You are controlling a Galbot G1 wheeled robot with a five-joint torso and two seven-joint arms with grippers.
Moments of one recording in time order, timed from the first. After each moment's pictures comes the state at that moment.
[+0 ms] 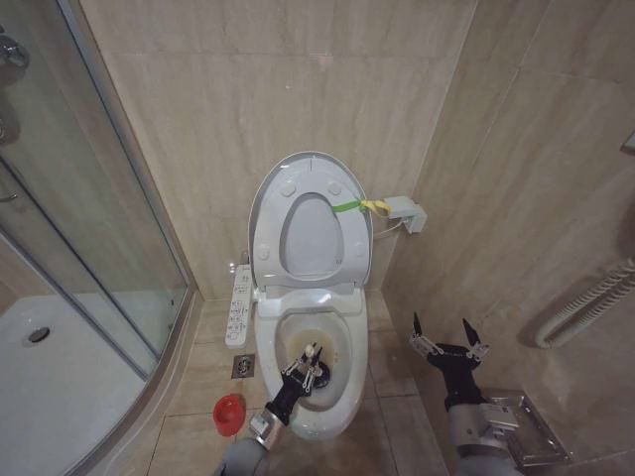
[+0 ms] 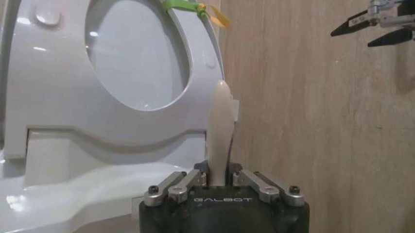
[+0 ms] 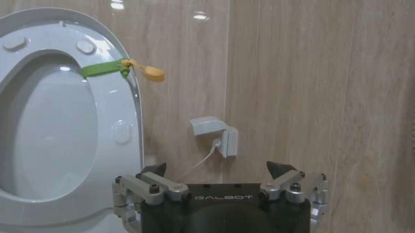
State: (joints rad) left arm 1.12 -1.32 0.02 -1.29 -0.22 -0.66 0.18; right arm -1.65 1.43 0.58 2.22 0.12 0.01 0.25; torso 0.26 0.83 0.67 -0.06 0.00
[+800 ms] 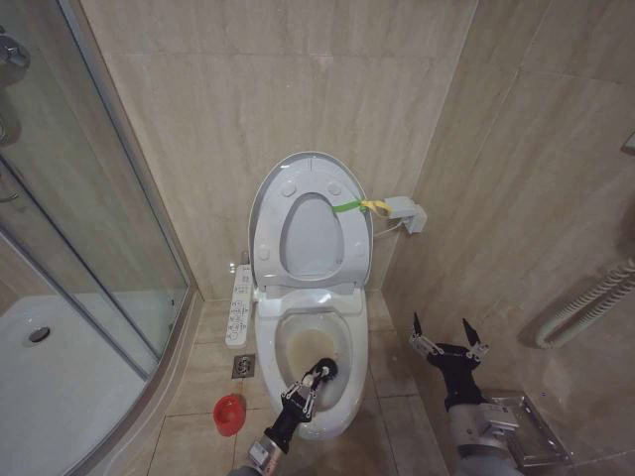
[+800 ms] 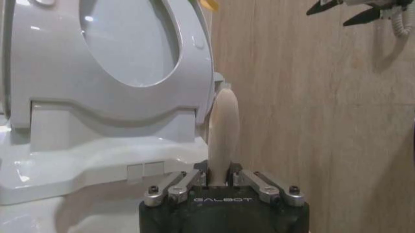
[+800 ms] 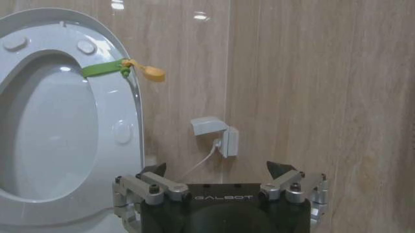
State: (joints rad) left arm 1.19 -1.33 0.02 -1.25 -0.16 -0.70 0.18; right arm -1.65 1.43 0.58 2.22 0.12 0.01 0.25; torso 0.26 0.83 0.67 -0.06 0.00
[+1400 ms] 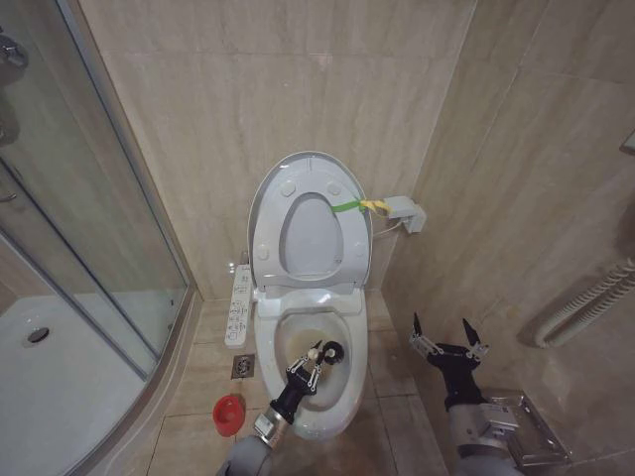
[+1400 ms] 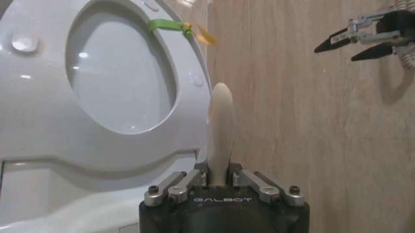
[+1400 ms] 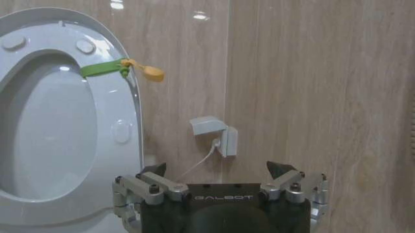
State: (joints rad) left arm 1.11 -1.33 0.03 -1.33 -0.16 -0.69 0.17; right arm -1.65 1.43 0.58 2.22 0.12 0.01 0.25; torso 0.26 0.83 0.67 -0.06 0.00
